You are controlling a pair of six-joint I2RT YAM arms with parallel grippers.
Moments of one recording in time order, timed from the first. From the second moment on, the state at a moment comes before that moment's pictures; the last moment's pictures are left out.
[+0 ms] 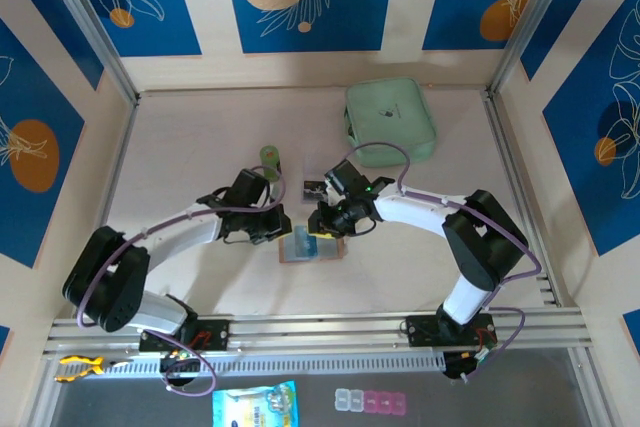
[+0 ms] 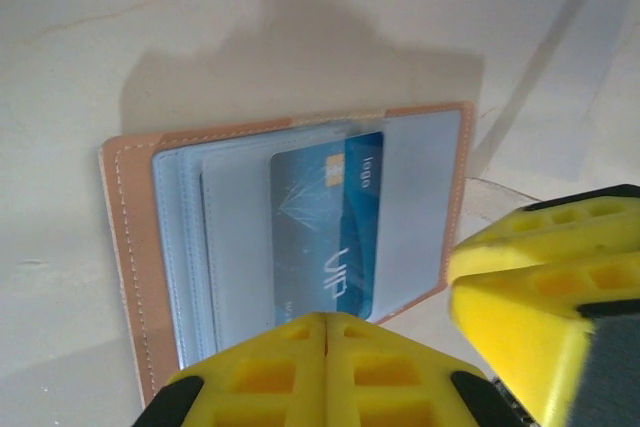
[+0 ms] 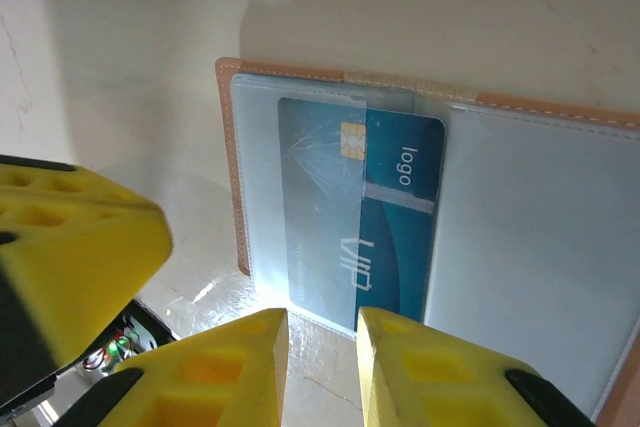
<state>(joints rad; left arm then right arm) -0.59 1.43 0.74 -0.34 0.44 -0.83 0.73 1.67 0.99 -0.42 -0.49 0.79</state>
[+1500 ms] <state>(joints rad) -0.63 1.51 0.65 -0.20 0.42 -0.83 0.68 1.80 0.96 -0.32 -0.60 0.79</state>
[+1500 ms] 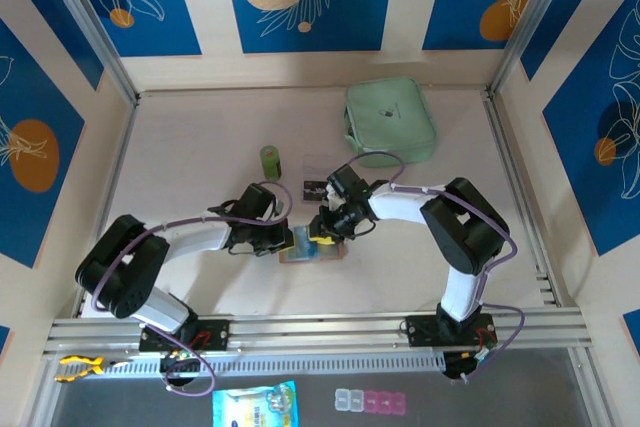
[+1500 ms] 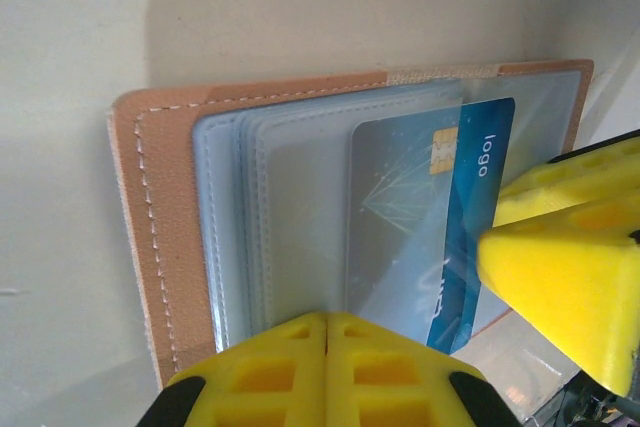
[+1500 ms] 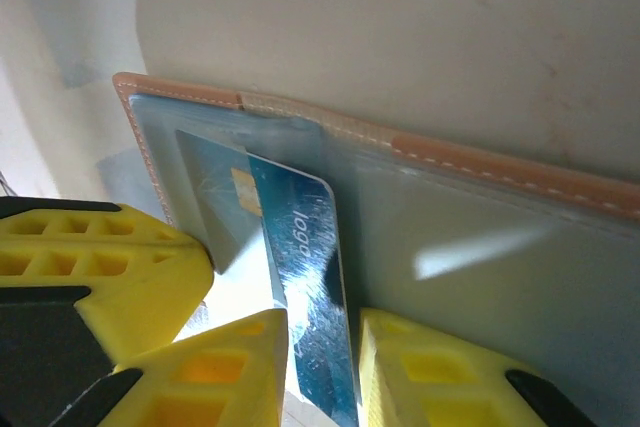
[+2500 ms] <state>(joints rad) -0.63 1.51 0.65 -0.21 0.42 -0.83 0.64 1.75 0.86 -0.19 -0.68 0.80</state>
